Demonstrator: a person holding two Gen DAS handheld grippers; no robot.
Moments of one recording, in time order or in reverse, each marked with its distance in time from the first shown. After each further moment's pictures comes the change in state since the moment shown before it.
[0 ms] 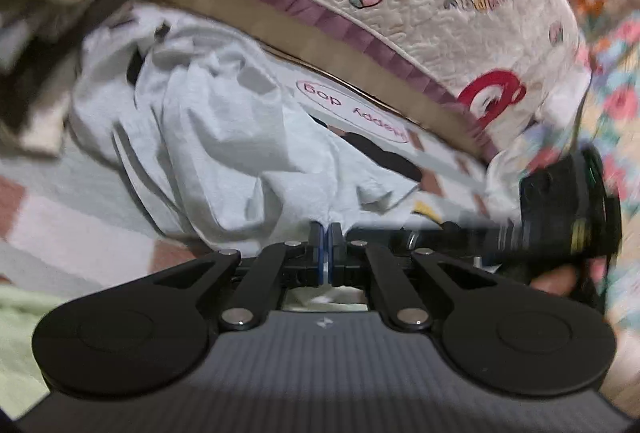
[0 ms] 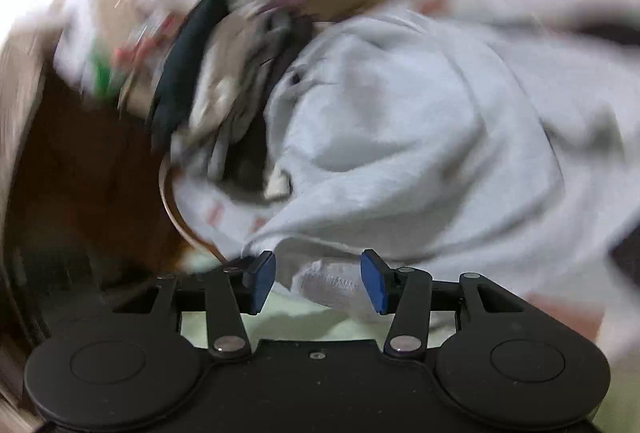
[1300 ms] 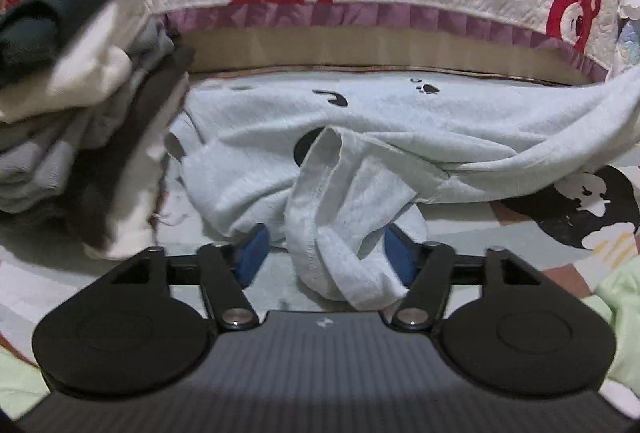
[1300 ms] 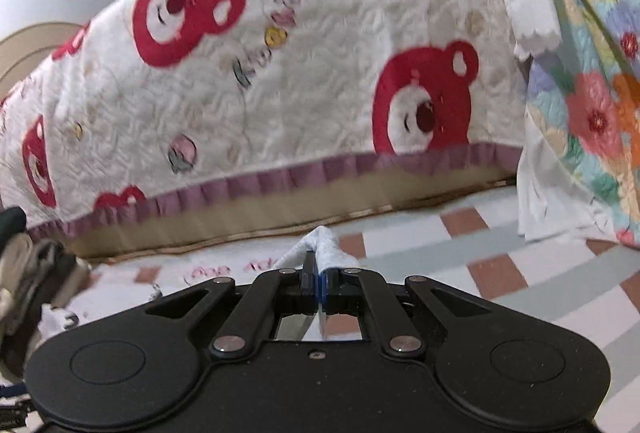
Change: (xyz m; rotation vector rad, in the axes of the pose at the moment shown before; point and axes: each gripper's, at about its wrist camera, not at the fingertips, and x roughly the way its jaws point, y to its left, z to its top) left arm 0.064 0.020 0.005 0.386 -0.069 0.422; right arm -0.230 -0.101 -0.008 0.051 -0.672 -0.766
